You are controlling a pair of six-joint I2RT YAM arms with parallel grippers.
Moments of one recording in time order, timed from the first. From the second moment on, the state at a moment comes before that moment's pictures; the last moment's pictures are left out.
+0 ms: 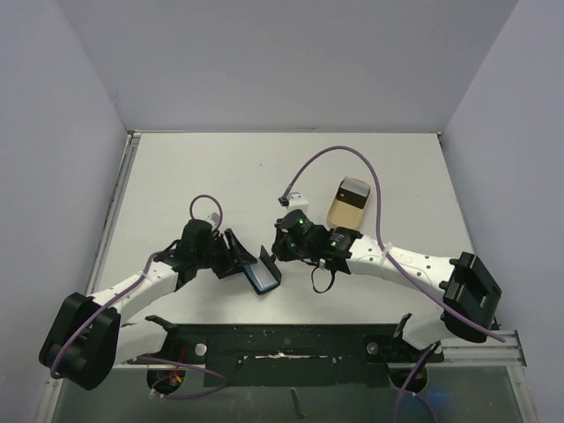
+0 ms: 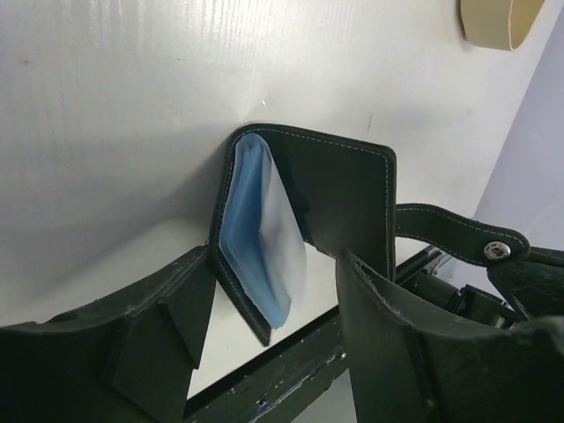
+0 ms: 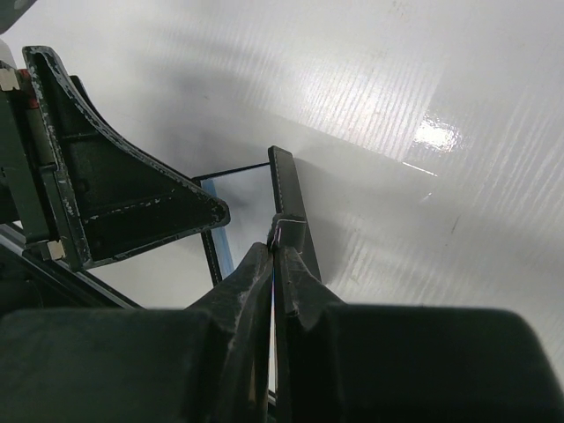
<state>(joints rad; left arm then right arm) -0.45 1.16 0.46 -0.08 0.35 -0.98 0.99 1.45 1.03 -0.34 0.19 0.67</state>
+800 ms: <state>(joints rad) -0.45 1.26 0.41 0.11 0.42 -1.00 0.91 1.29 0.75 -0.35 0.22 0.76</state>
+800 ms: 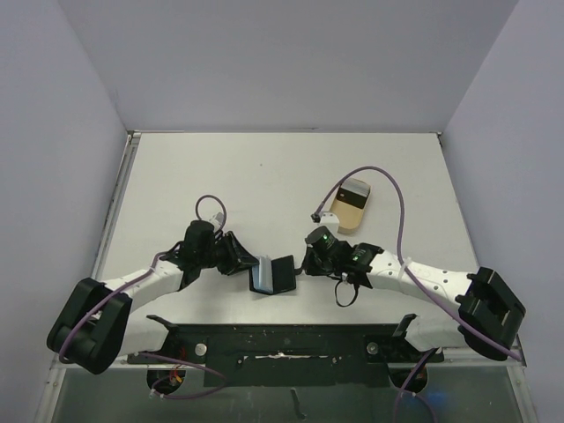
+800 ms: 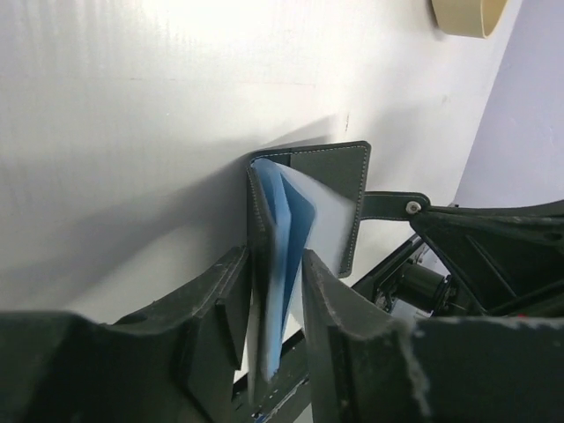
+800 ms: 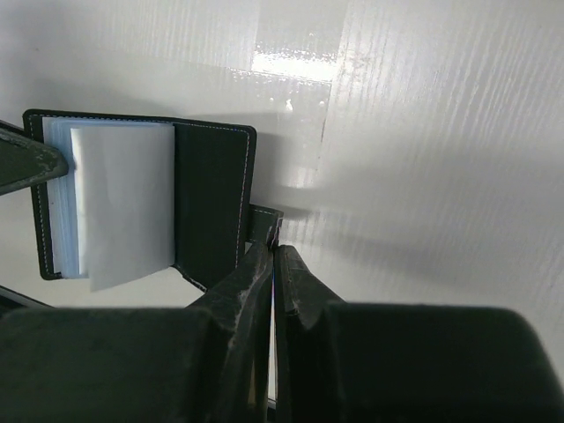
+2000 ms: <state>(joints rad) -0.45 1.29 0.40 0.22 0.44 -1.00 0.95 1.47 1.00 -0.42 0.14 0.70</state>
